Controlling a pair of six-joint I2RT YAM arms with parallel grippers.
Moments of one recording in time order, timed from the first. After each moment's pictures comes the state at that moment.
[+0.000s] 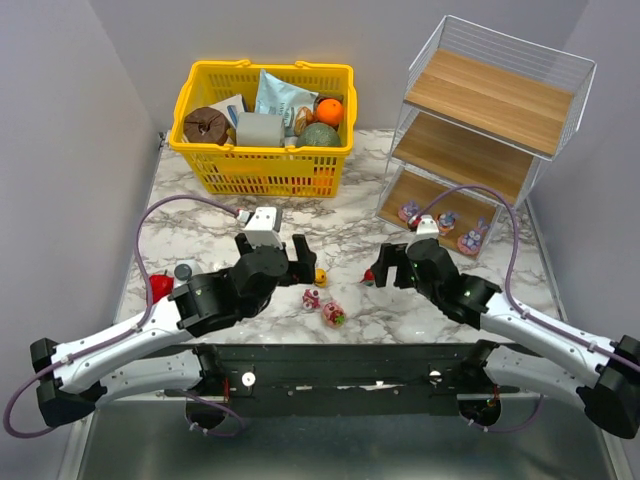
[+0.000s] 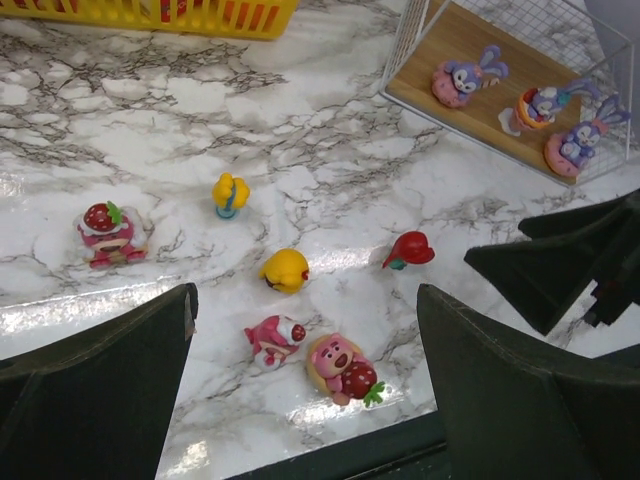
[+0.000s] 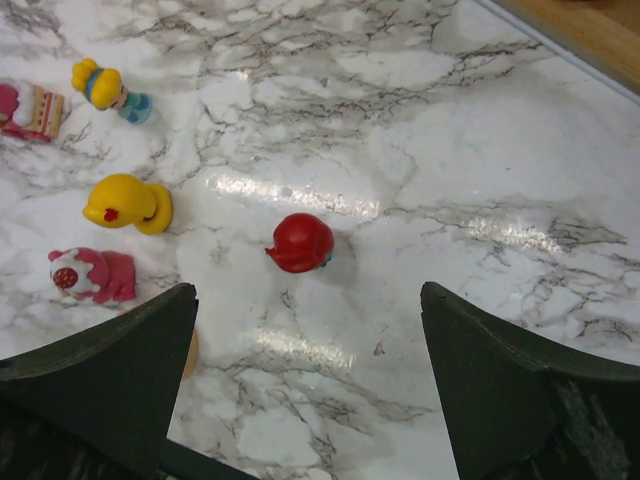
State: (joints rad) left arm -1.11 0.88 0.91 -0.54 -0.66 -0.71; right arm 0.79 0.94 0.59 -0.25 0.31 0.52
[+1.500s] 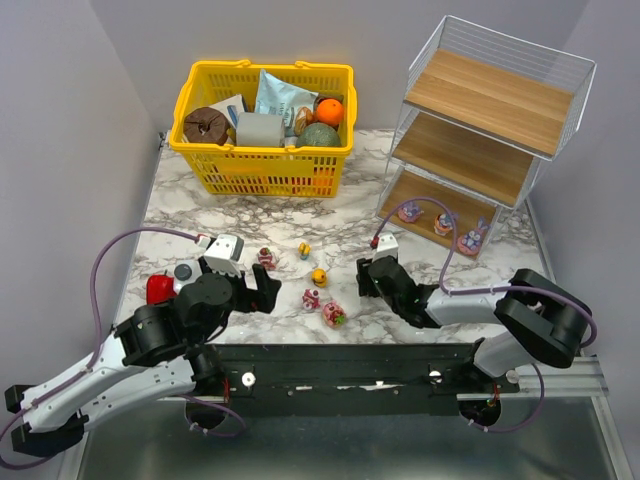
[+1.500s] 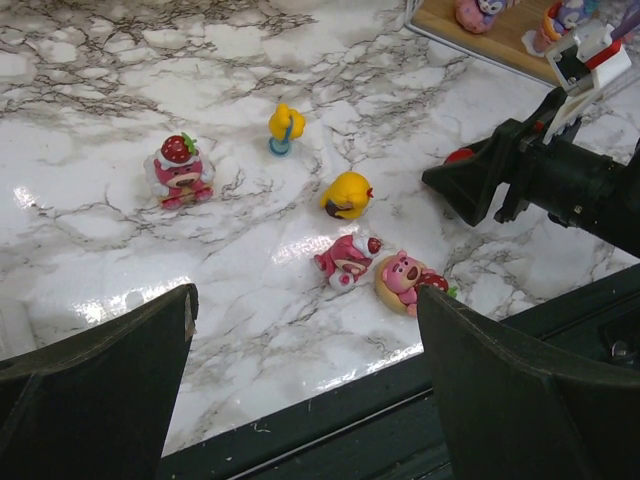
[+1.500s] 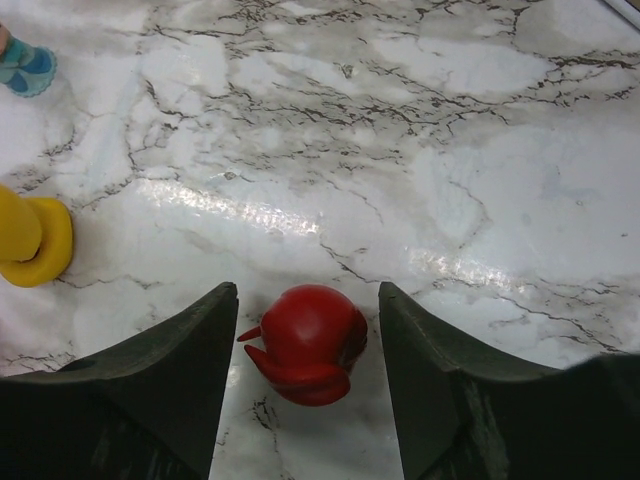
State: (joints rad) left arm -1.07 0.47 0.76 -0.77 -0.53 -0.59; right arm 0.91 1.47 0.45 0.40 0.47 0.40
